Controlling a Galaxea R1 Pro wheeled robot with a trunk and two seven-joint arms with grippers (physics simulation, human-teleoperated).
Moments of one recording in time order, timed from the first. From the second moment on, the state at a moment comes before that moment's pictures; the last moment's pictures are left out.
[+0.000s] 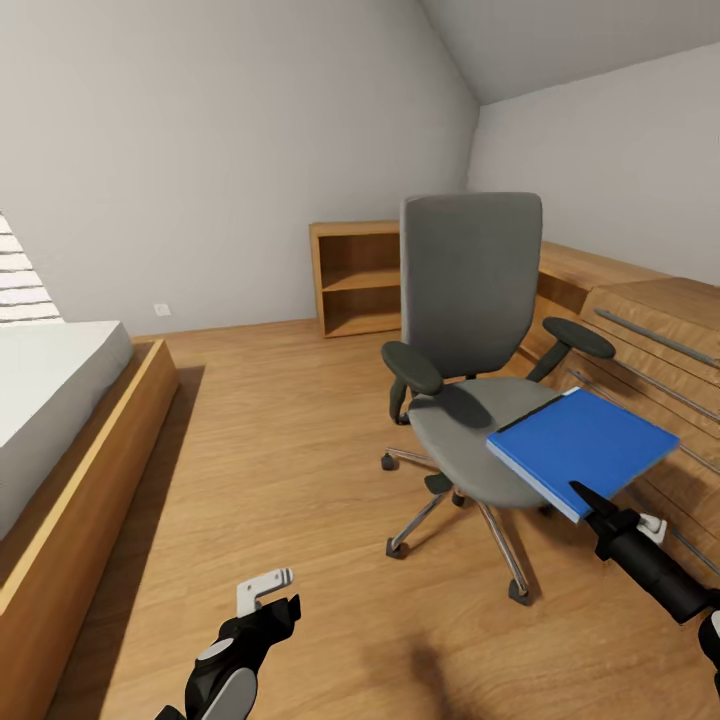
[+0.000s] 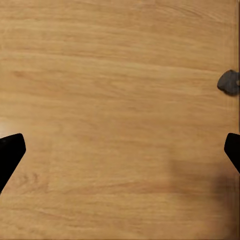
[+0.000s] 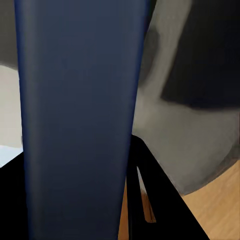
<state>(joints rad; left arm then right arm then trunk) -0.16 0.09 -0.49 -1.45 0.80 0.40 0.76 -0.26 -0.26 -0.48 -1.24 -1.23 0.77 0.48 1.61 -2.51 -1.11</state>
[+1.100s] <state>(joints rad) -0.16 0.08 -0.49 -1.45 0.79 0.40 0.76 -0.24 -0.14 -0.48 -1.56 -0.73 0.77 0.40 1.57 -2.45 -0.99</state>
